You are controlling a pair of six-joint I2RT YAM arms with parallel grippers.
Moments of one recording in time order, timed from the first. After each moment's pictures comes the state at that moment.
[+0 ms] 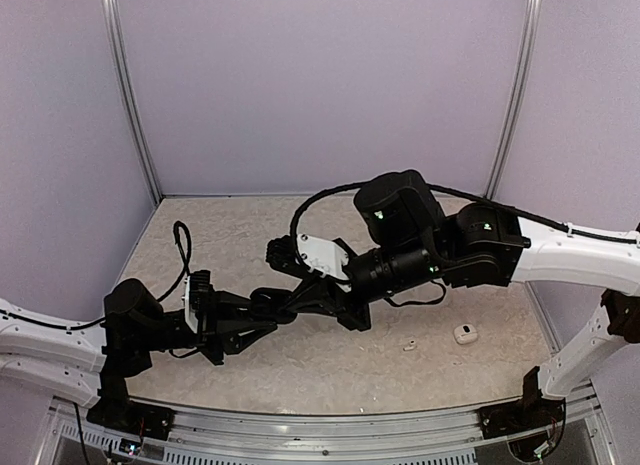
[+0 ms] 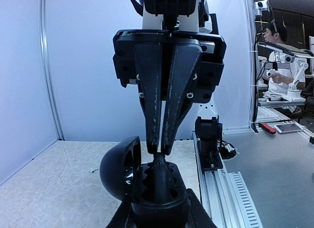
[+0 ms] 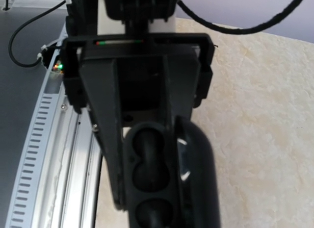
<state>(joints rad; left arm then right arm) -1.08 1.01 0.28 0.94 0.37 0.03 1.29 1.49 1.44 -0.50 -0.19 -0.29</state>
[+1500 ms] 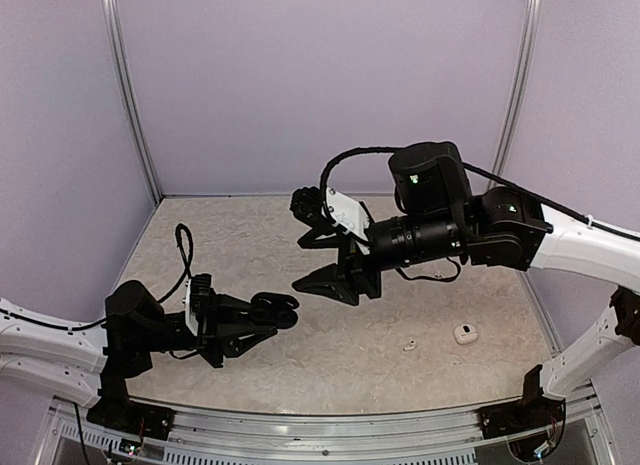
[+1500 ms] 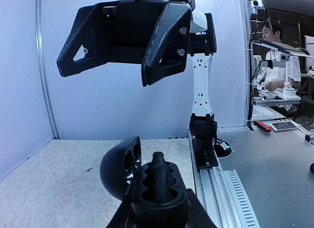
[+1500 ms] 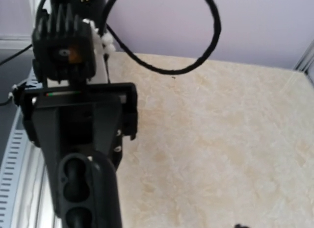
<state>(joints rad) -1.08 1.01 0.26 0.95 0.40 0.02 1.22 1.42 1.45 -0.44 -0.18 -0.29</state>
